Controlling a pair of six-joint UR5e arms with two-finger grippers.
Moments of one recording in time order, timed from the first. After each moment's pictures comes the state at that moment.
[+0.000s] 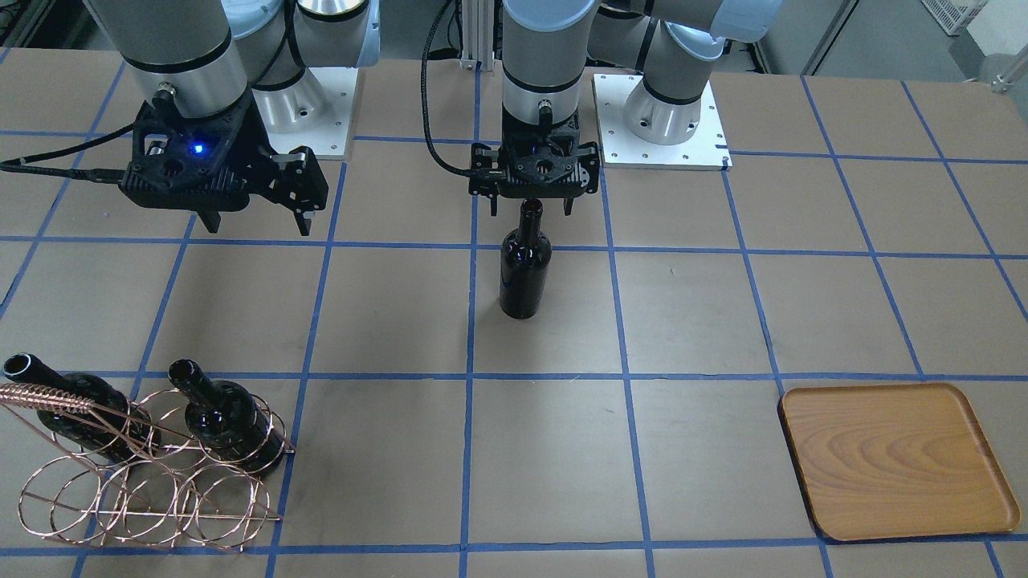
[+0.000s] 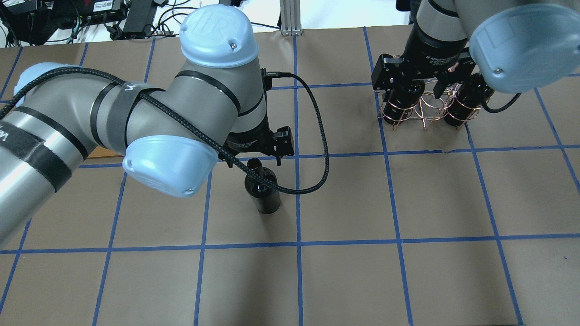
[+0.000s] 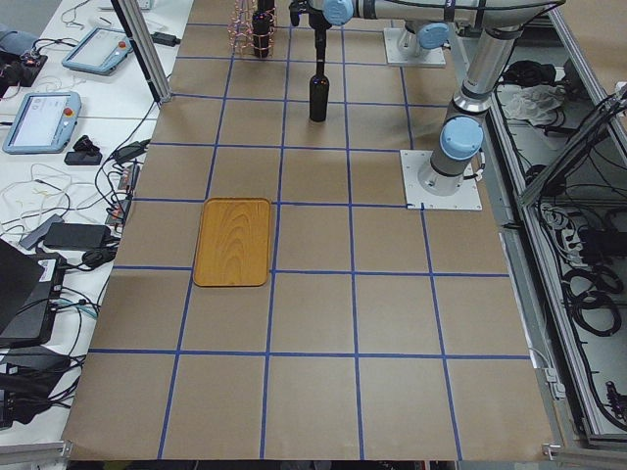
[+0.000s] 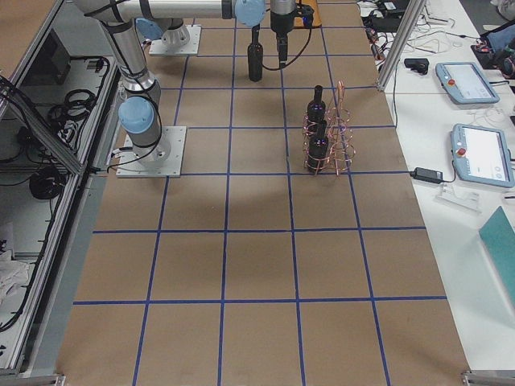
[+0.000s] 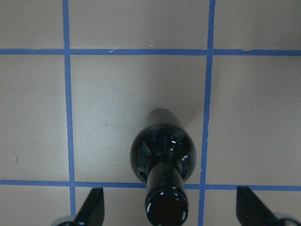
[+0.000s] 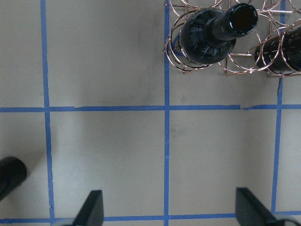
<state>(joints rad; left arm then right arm) -1.94 -1.63 -1.74 -1.35 1.60 -0.40 1.64 -1.53 1.57 -1.66 -1.61 0.06</state>
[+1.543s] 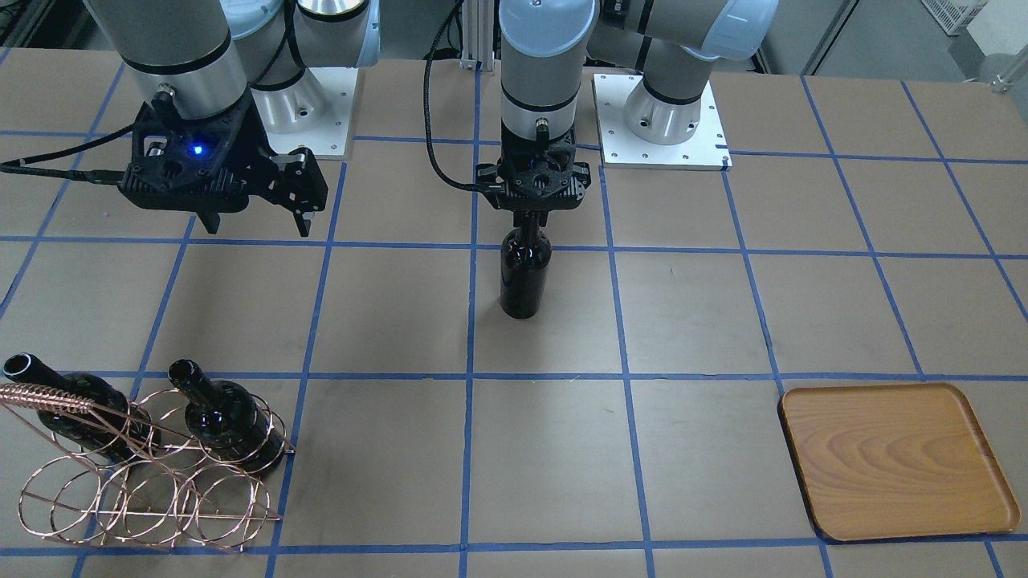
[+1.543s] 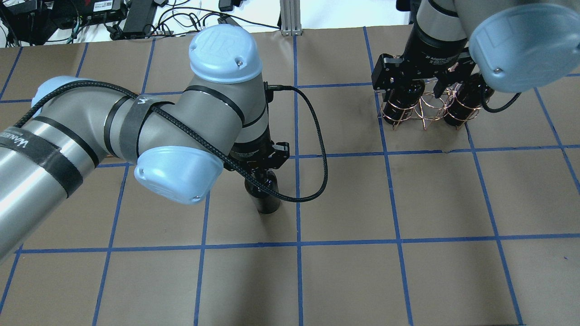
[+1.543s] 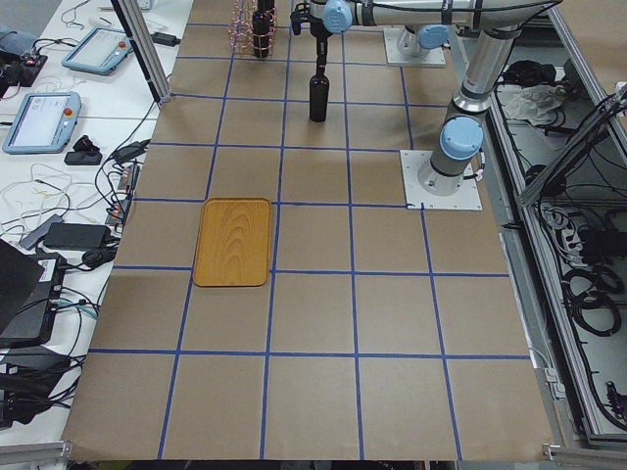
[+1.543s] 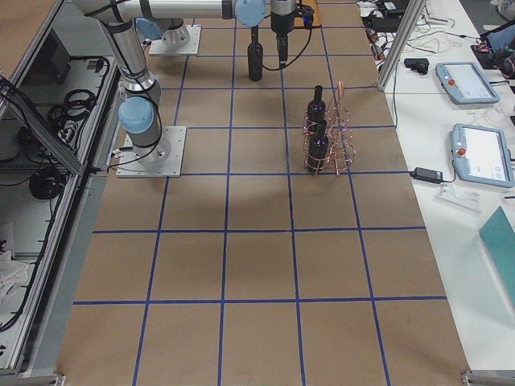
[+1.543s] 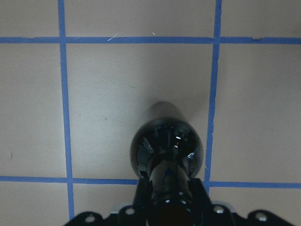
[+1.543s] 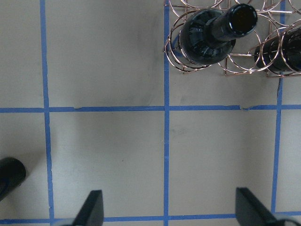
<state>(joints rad) -1.94 -1.64 -1.77 -1.34 1.60 -0.40 1.64 -1.53 1.57 -1.67 -1.61 0.06</state>
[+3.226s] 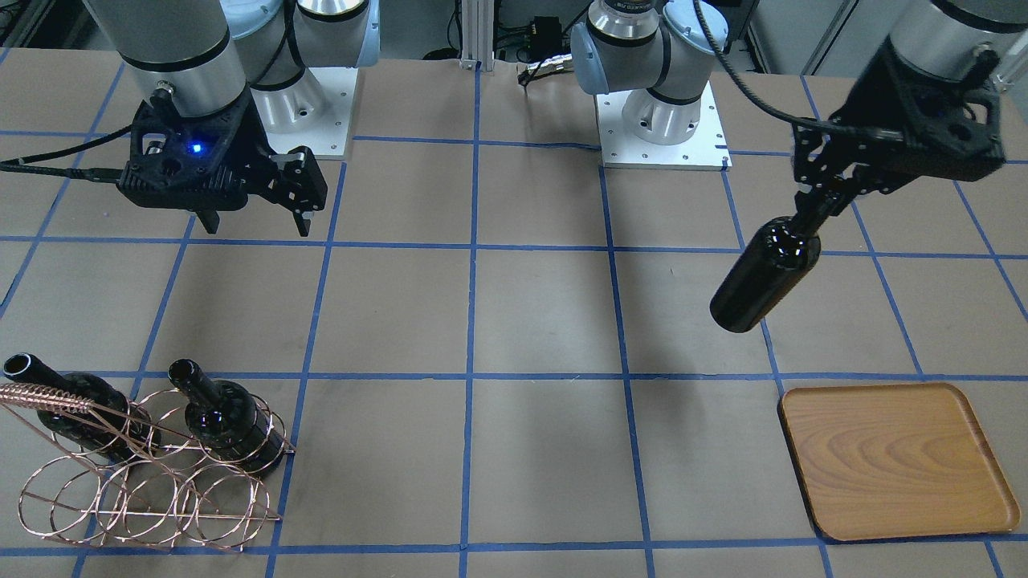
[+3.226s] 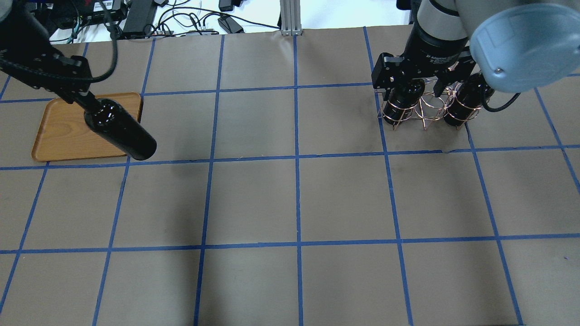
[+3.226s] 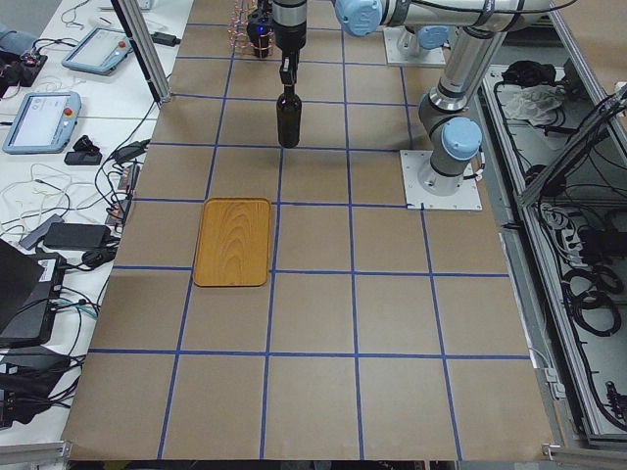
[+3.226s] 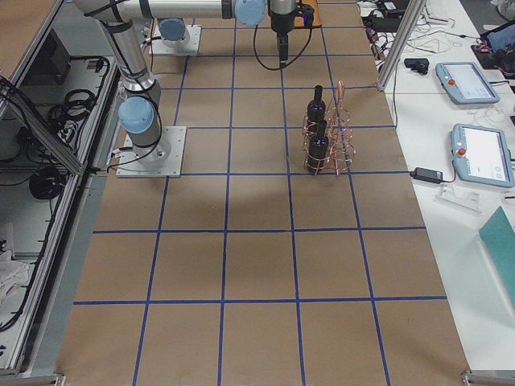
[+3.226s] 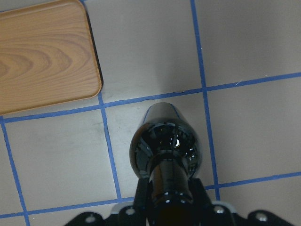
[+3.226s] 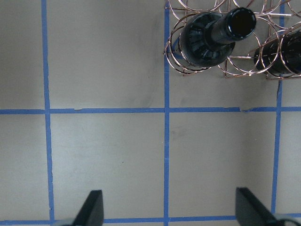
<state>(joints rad) -1.28 -1.57 -1.47 -1.66 1.55 0.41 1.64 -1.54 1.57 -1.67 -1.60 0.06</state>
